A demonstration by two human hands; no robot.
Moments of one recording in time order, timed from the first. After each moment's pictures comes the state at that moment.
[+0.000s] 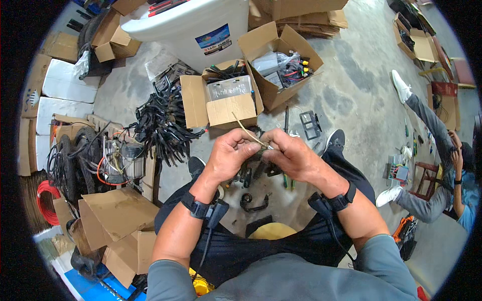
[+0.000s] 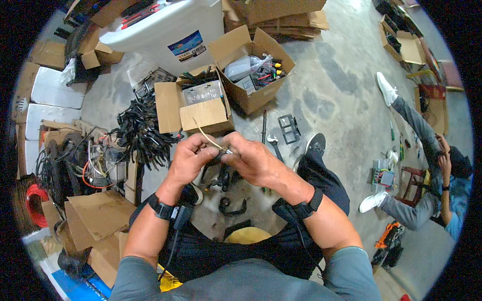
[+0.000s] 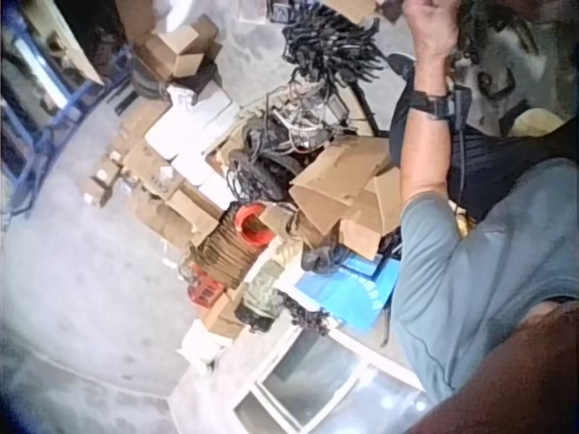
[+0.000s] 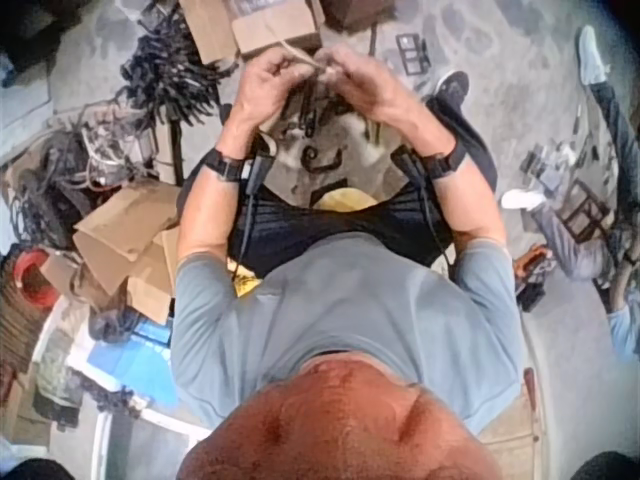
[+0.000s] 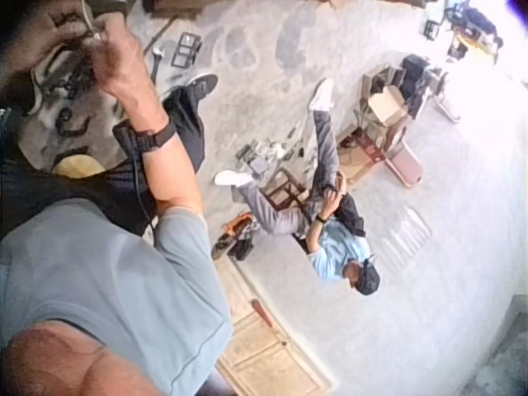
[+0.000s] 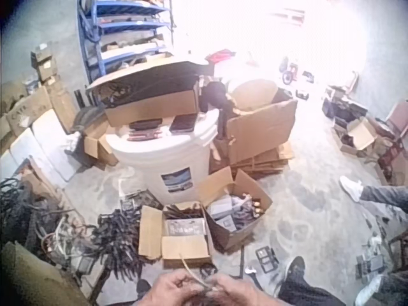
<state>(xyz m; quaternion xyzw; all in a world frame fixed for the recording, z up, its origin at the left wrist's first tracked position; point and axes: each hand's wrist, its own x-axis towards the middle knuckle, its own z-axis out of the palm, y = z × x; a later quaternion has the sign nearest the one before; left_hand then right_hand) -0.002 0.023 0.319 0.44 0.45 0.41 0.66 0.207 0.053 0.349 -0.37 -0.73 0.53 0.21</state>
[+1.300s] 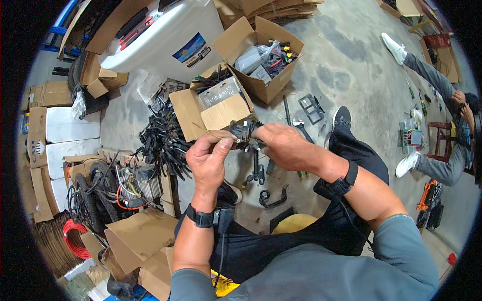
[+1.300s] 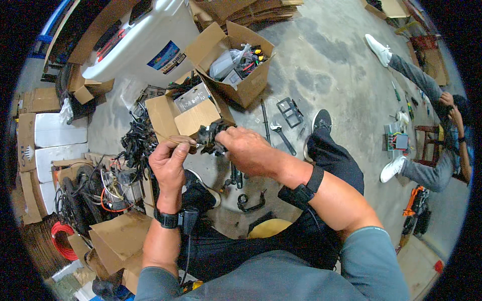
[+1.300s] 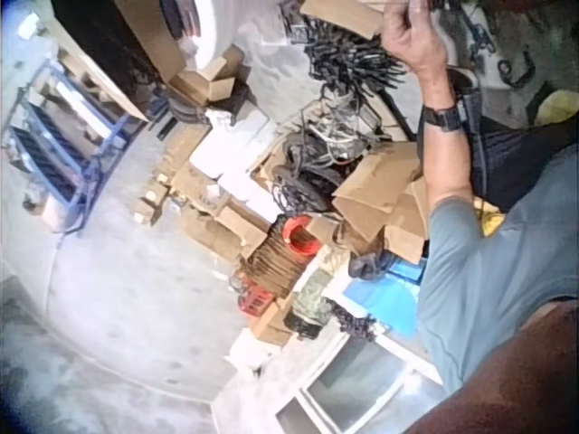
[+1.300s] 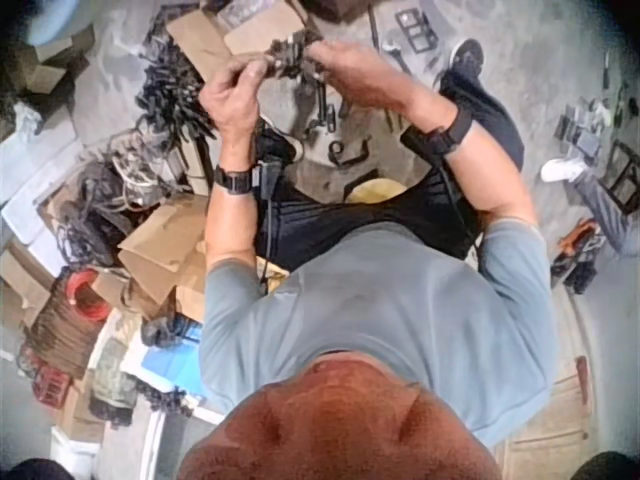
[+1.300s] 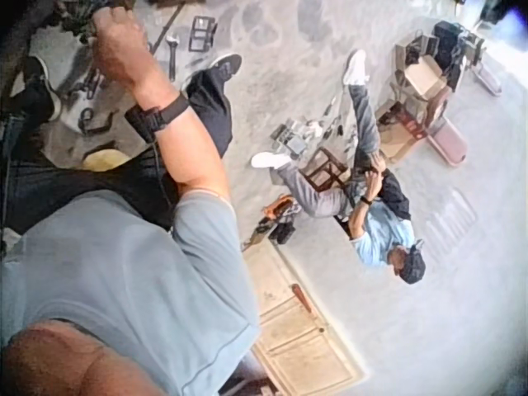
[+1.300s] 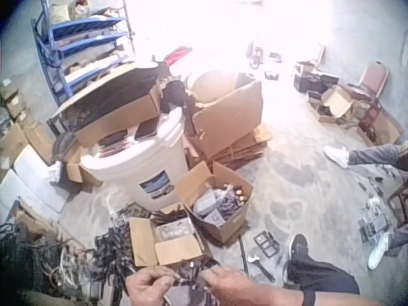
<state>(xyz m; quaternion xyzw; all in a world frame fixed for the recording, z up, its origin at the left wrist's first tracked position) -0.010 0.031 0.348 0.54 0.49 0.51 0.45 0.203 0.052 0.321 -0.38 -0.83 0.35 0.22</state>
